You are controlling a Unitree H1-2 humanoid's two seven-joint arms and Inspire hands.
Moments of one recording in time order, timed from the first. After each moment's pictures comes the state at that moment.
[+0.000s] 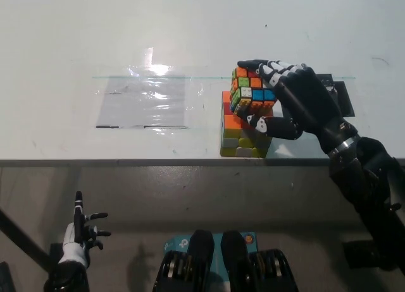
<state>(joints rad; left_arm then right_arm) -0.57 0.17 0.22 1.39 -0.15 -0.34 0.10 -0.65 -0.31 0.35 0.26 -0.76 -0.27 -0.10</state>
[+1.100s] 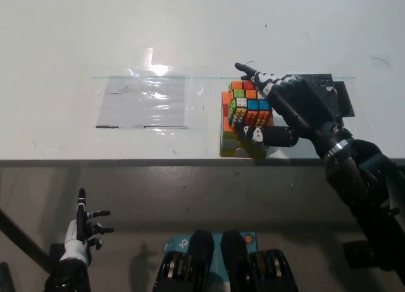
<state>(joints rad) -0.58 0.17 0.19 1.39 -0.14 -0.34 0.10 -0.64 -0.30 0.34 0.21 -0.73 -0.16 0.07</state>
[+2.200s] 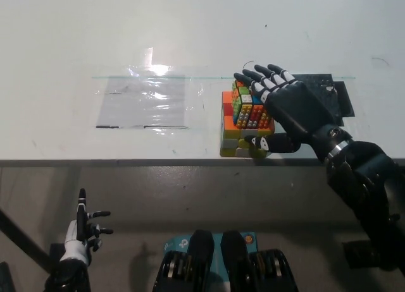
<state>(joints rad) -0.58 0.17 0.18 1.39 -0.14 -0.34 0.11 -0.63 -0.33 0.40 0.14 -0.87 -0.10 0.14</state>
